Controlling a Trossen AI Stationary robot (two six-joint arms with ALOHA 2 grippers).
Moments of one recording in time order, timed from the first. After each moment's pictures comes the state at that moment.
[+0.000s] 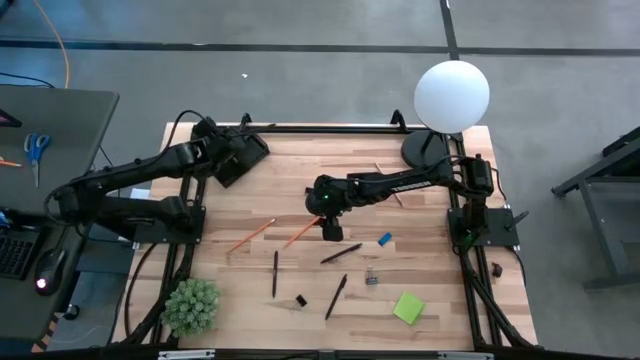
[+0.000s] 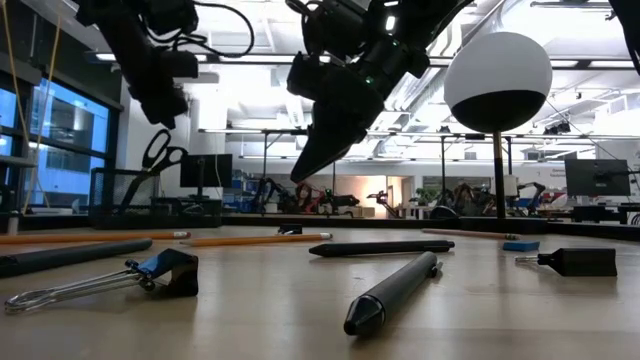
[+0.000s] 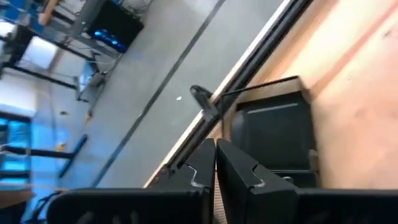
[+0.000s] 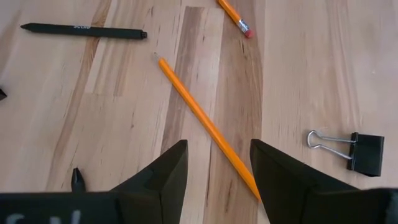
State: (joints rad) left arm 0.61 1.01 0.77 -0.67 -0.75 0.16; right arm -0.07 1.93 1.33 -0.27 -0.16 -0.10
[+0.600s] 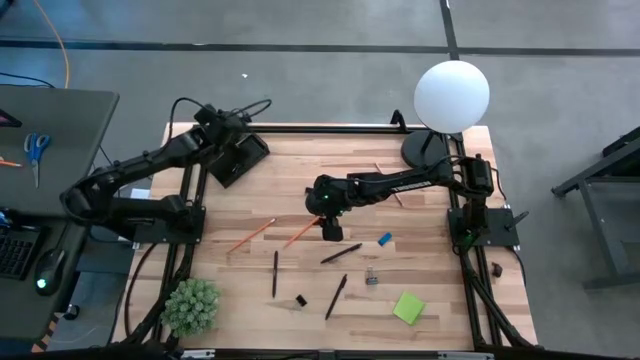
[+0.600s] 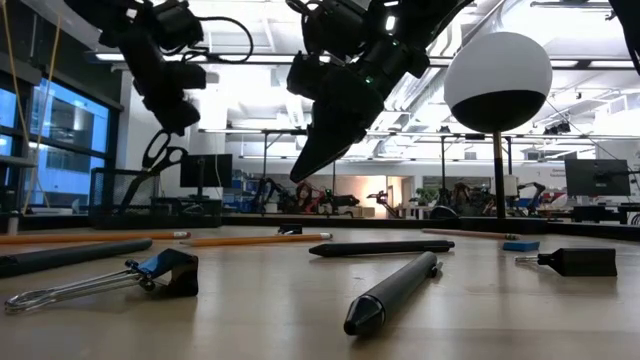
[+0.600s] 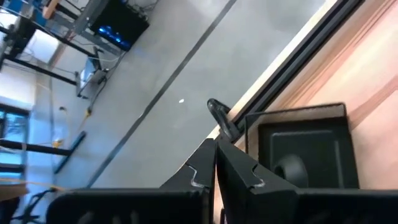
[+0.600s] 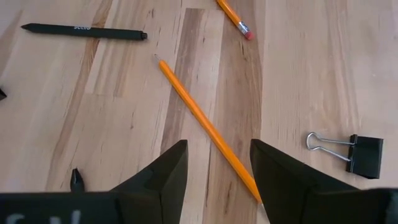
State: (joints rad) left arm 0.82 1.08 0.77 -0.45 -0.60 0.32; right arm -0.06 1.93 1.33 -0.27 -0.16 -0.11
